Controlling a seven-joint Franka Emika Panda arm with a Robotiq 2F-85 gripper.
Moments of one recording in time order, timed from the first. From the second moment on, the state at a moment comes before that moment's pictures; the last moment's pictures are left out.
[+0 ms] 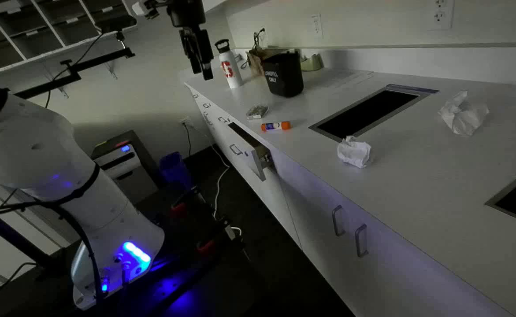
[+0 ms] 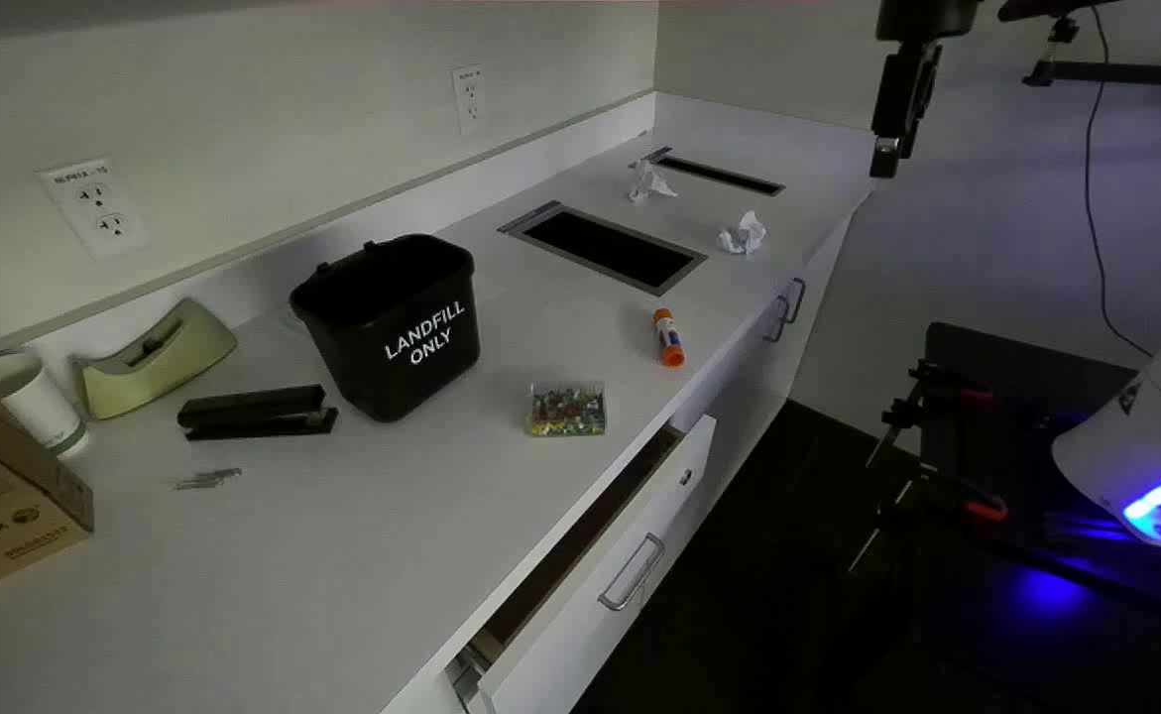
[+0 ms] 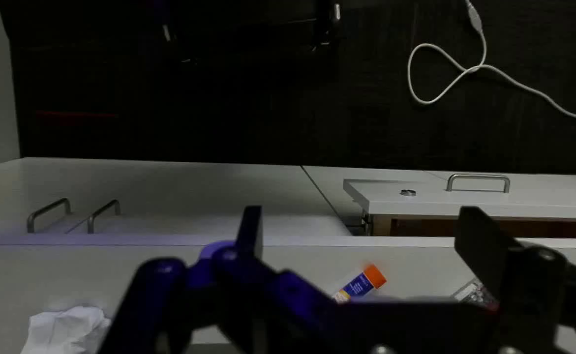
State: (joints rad) arm 0.00 -0.52 -0.04 -2.45 0.10 1.82 0.07
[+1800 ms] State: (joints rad) arm -0.23 -0.07 -0.17 -2.32 0.11 2.39 0.54
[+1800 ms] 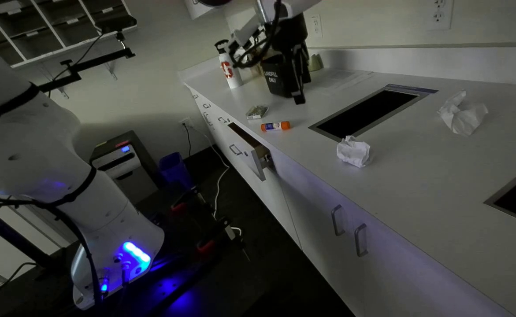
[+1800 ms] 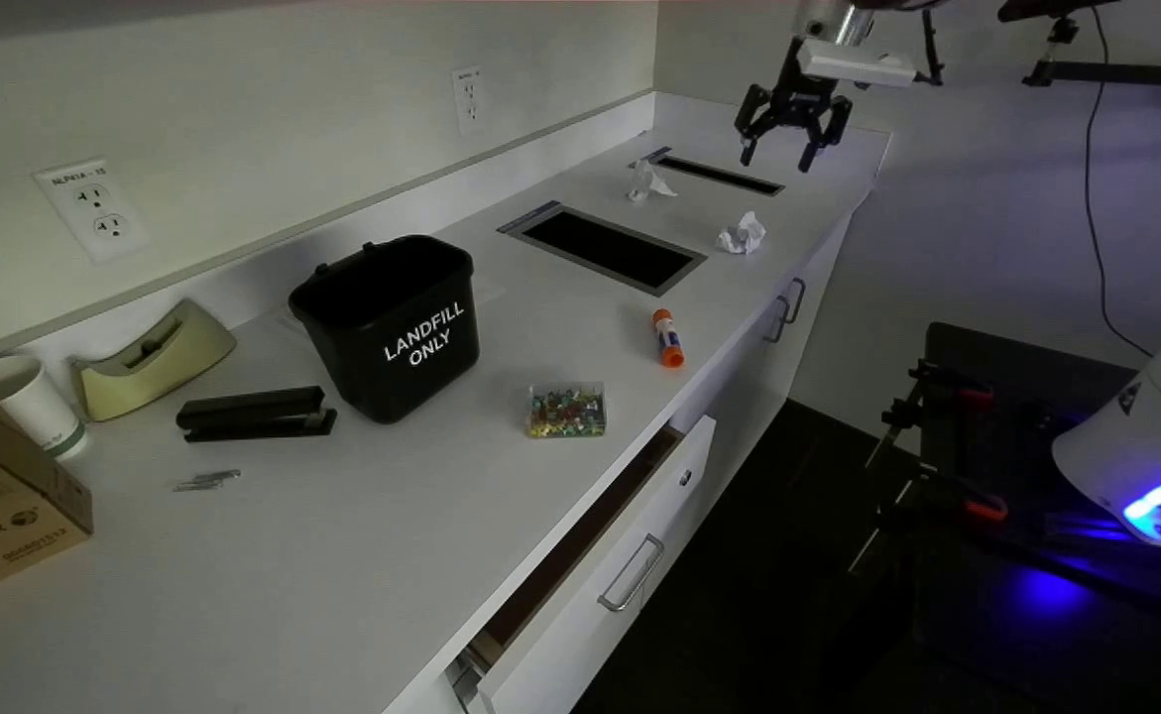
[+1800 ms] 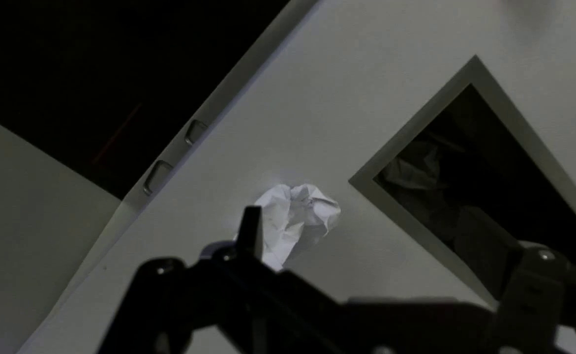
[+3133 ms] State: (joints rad) arm -0.16 0.38 -0.30 -2.13 -0.08 2.61 1.10
